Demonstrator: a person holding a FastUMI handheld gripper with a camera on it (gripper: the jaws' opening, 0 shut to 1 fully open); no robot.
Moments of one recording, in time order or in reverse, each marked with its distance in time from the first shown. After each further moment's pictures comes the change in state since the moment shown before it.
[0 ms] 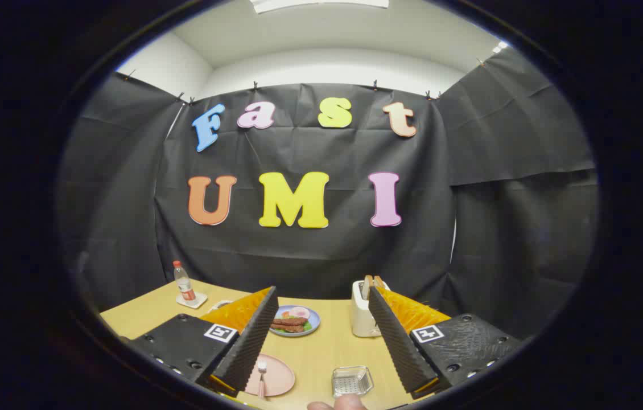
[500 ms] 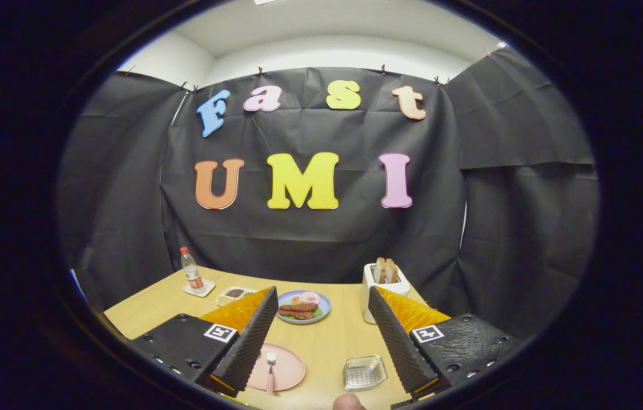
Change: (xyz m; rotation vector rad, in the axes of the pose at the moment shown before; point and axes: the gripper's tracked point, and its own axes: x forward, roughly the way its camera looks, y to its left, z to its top) arm 0.008 0.023 -0.033 0.017 0.113 0.039
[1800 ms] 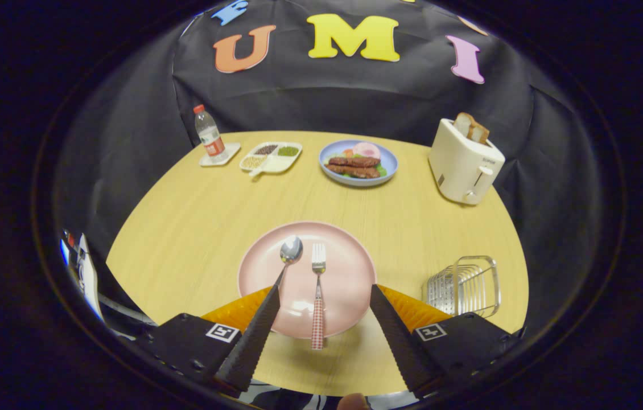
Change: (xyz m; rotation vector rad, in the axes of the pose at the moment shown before) arm 0.049 0.094 -0.248 -0.100 0.778 0.112
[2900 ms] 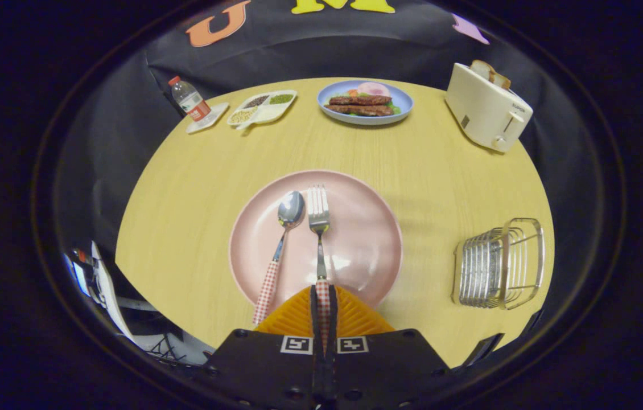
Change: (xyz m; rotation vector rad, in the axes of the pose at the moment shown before) arm 0.008 0.007 -0.016 0.090 0.267 0.079
